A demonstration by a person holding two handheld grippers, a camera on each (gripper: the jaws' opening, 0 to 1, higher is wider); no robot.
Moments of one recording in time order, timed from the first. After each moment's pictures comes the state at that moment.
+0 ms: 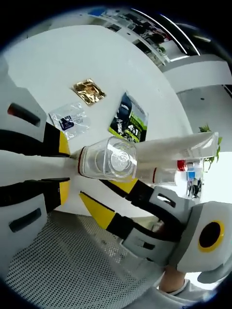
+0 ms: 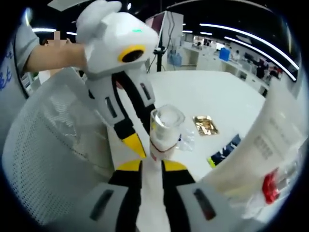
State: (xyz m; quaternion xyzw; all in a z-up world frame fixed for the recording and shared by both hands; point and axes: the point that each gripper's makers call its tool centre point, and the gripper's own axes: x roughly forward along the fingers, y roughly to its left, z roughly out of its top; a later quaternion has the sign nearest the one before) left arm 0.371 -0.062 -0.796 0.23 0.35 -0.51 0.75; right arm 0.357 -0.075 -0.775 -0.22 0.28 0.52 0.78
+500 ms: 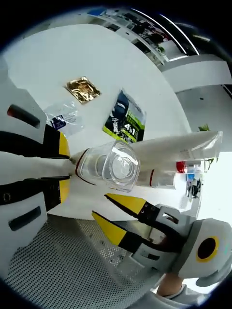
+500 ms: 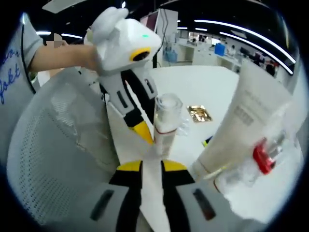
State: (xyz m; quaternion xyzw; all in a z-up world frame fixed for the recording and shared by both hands) left arm 0.377 -0.076 -0.799 0.23 0.34 -0.51 0.75; right arm 0.342 -0.115 -0.773 -0.21 0.30 0.50 0.78
